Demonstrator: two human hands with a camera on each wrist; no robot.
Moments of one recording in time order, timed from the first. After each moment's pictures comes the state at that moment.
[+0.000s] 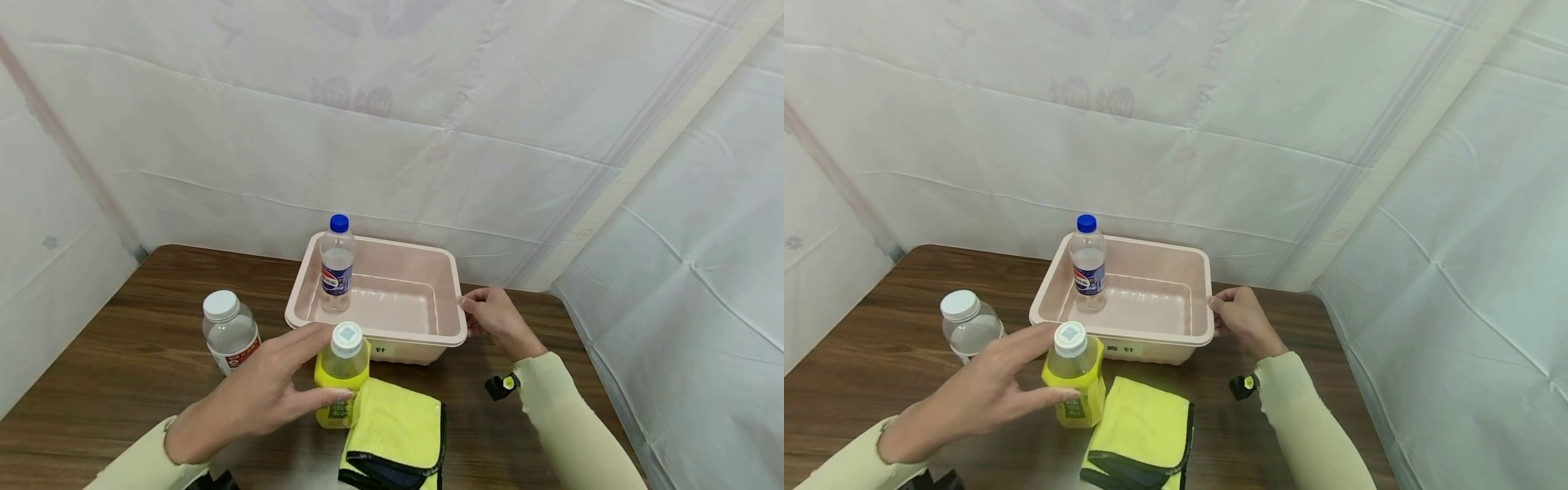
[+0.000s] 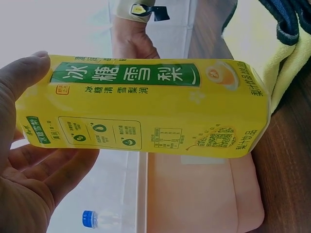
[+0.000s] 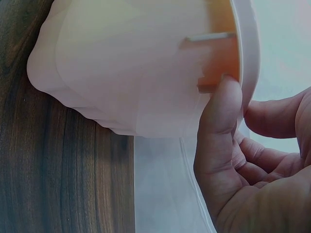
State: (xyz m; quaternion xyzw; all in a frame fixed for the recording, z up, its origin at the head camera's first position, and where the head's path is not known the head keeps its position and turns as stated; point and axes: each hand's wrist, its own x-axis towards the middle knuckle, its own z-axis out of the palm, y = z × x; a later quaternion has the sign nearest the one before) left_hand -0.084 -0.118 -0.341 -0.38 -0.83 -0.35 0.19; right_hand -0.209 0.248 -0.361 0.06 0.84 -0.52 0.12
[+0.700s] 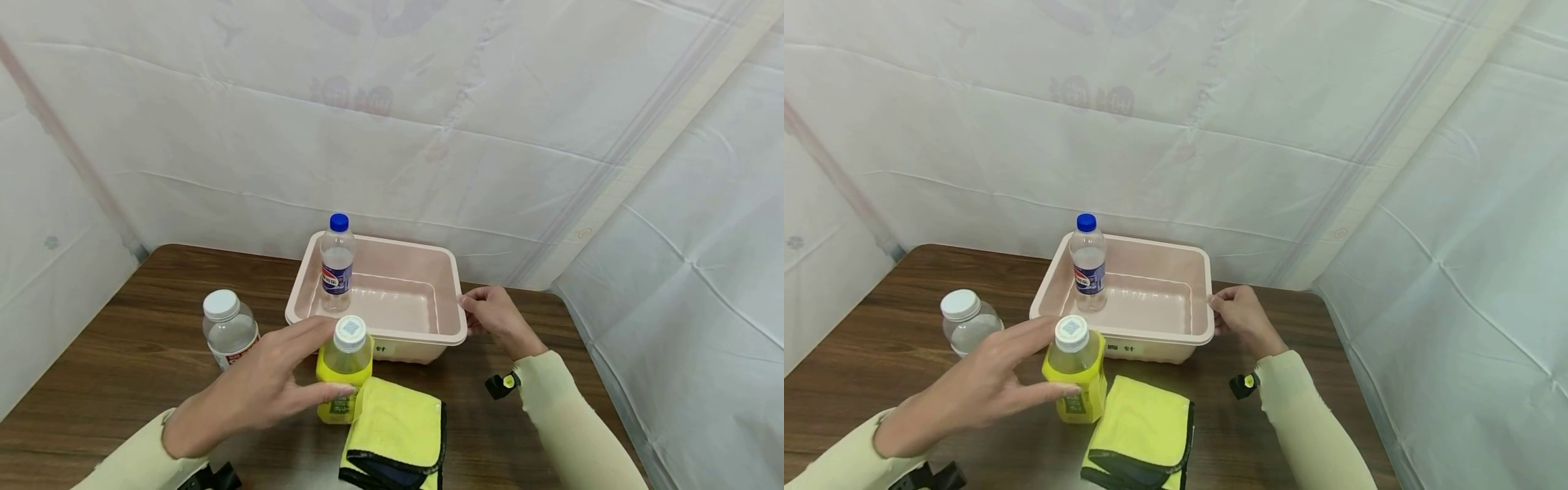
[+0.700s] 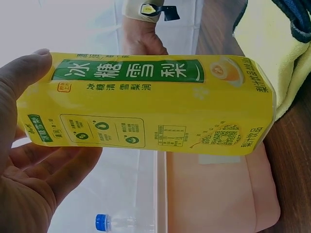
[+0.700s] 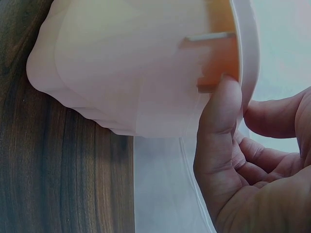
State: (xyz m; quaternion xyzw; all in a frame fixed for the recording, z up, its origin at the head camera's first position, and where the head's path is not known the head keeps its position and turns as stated) left_hand -0.084 -0.117 -0.329 -0.38 -0.84 -0.34 0.17; right_hand -0.209 0.248 -0.361 0.05 0.85 -0.52 0.12
